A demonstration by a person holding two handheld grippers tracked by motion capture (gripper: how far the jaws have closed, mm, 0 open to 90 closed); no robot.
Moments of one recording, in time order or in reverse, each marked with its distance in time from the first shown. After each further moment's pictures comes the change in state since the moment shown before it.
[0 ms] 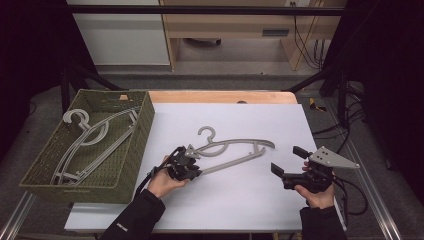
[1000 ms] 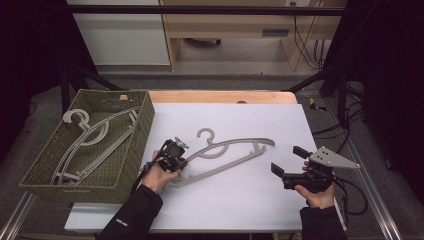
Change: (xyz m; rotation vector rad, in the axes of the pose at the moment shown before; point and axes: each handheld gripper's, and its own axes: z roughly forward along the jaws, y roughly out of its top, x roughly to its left) left arm 0.022 -0.011 0.003 0.100 0.181 -0.157; right arm 0.000 0.001 0.000 -0.002 -0.001 0.001
